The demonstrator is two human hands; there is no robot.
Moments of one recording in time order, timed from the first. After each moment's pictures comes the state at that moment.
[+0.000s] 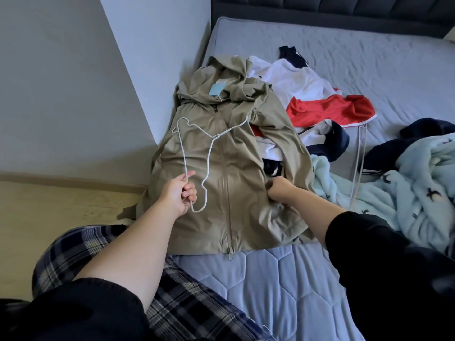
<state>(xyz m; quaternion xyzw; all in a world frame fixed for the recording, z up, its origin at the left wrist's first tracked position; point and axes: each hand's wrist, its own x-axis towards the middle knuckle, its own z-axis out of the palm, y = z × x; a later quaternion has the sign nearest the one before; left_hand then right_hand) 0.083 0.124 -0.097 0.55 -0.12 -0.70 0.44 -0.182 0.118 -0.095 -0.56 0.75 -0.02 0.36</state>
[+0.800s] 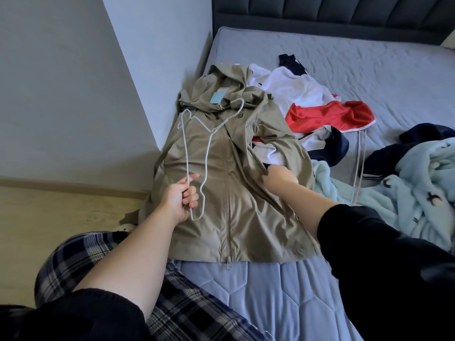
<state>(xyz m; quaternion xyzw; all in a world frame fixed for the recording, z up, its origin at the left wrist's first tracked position) 0.088 0.132 -0.090 0.50 -0.16 -0.72 0.45 -0.165 0.101 -0.064 -0.60 0.77 0.01 0.21</state>
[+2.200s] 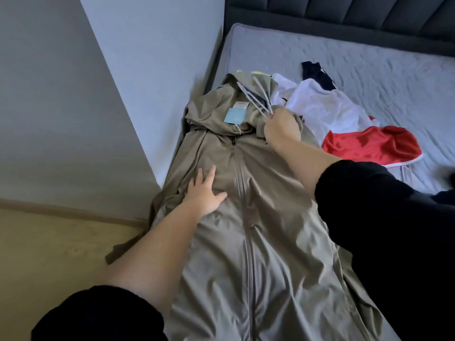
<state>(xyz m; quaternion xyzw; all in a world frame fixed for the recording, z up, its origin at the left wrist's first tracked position) 0.079 -0.039 -0.123 0.67 -0.65 -0.36 0.04 -0.107 -0.133 -0.015 -0.59 0.78 -0.18 0.11</state>
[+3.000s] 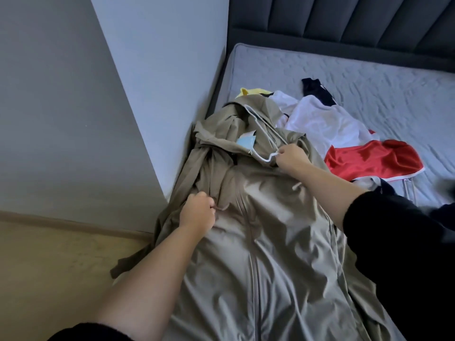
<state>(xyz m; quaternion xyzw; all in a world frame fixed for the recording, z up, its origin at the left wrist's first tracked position) 0.094 -0.023 -0.116 0.68 -0.70 -0.21 0.08 -0.133 -0.108 -0.022 -0.62 0.75 -0.12 0.21</state>
